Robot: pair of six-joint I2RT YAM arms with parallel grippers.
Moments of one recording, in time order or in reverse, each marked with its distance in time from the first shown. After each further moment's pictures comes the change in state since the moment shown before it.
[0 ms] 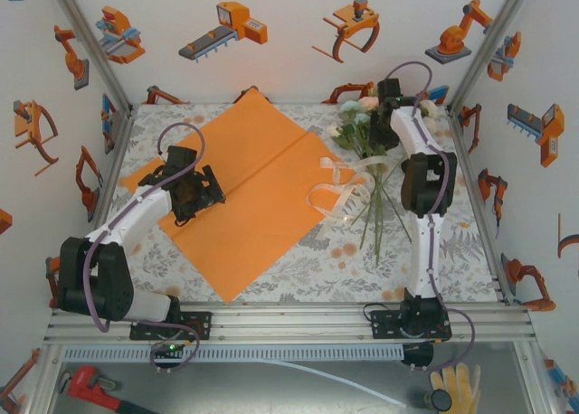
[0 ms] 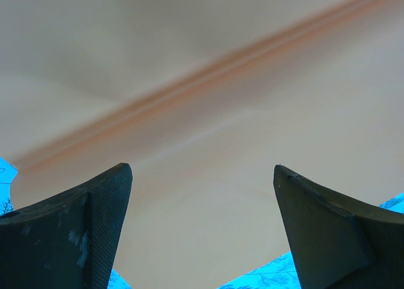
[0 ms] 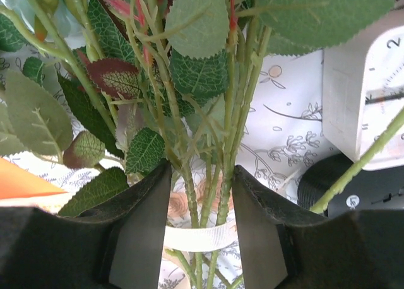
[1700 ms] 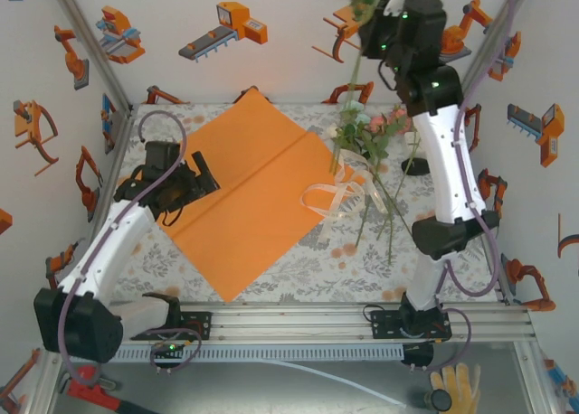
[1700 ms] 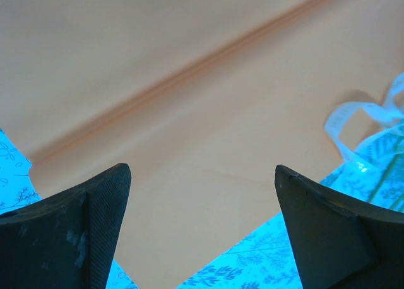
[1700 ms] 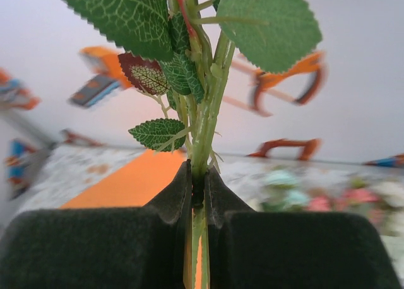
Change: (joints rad) left arm -0.005 -0.254 0.079 -0.090 0.012 0.023; right arm 0.271 -0.530 0.270 0.225 -0.053 0.081
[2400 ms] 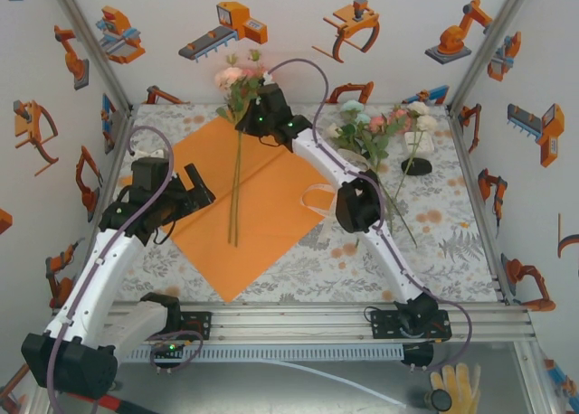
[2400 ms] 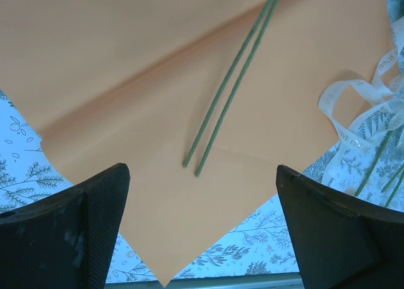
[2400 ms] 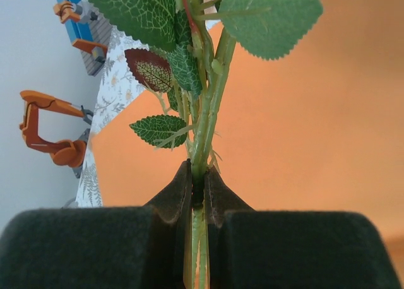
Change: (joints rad) left arm 0.000 -0.191 -0.093 -0.054 0.019 0.013; right arm 0.288 0.786 0.140 0.291 -0.230 0.464
